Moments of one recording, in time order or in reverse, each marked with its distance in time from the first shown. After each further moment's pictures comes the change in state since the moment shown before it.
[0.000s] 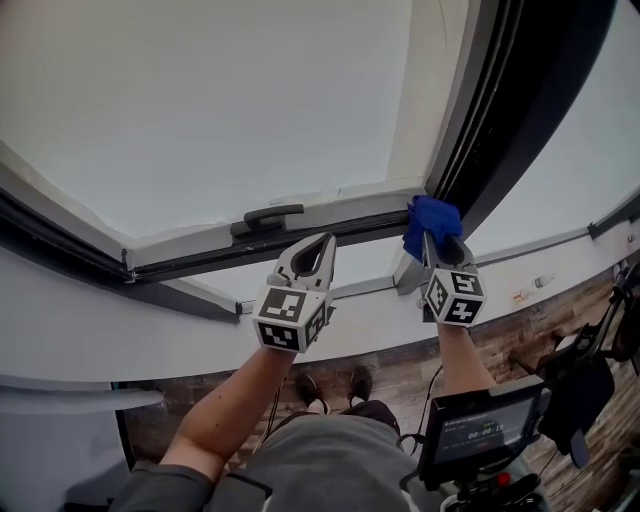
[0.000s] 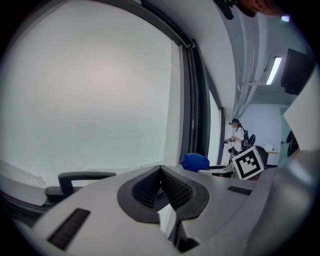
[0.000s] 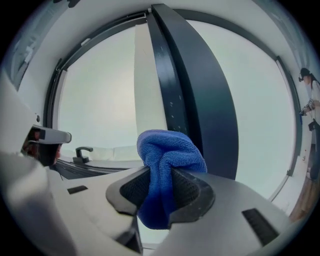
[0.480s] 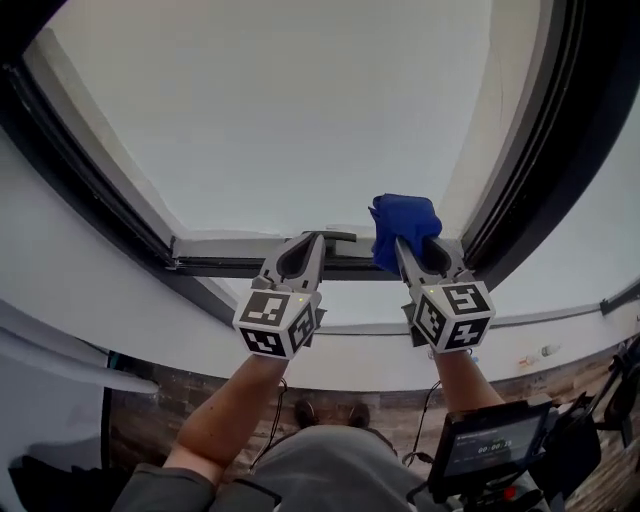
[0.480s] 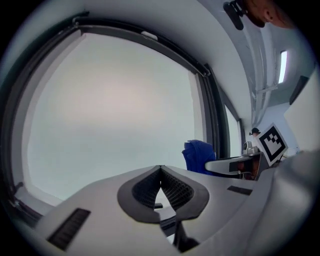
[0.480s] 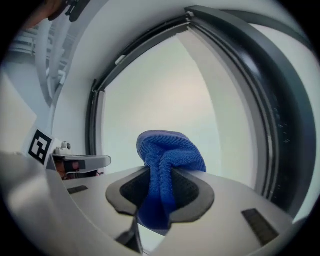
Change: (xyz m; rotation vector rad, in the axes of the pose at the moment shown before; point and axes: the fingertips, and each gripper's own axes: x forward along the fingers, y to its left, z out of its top) left arm -0.093 0.084 0.087 -0.033 -0.174 0.234; right arm -0.014 0.199 0.140 -0.094 -0.078 0.434
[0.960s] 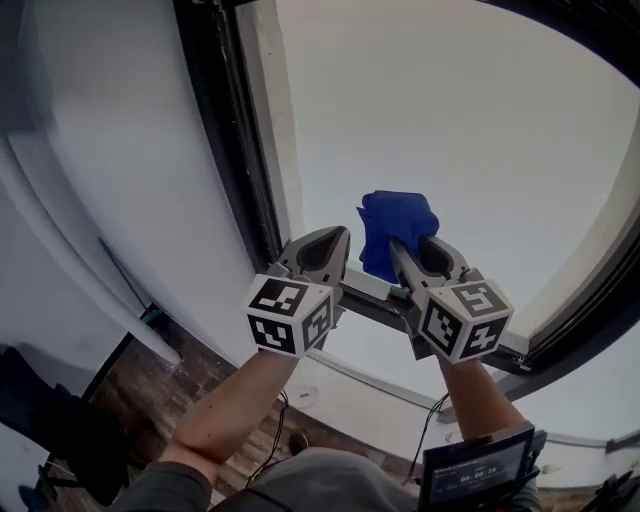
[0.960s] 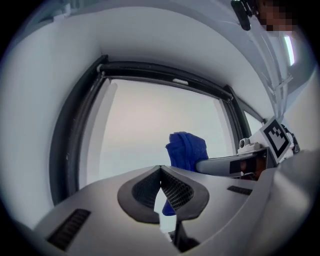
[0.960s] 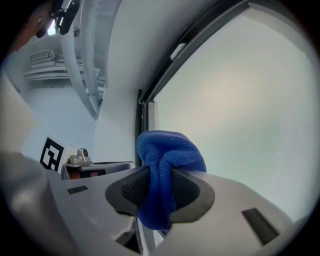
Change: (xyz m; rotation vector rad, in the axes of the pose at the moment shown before) left arm -0.144 0.125 0.130 0.054 -0.156 0.314; right arm 0.068 0.251 0.123 -0.095 -0.083 0.538
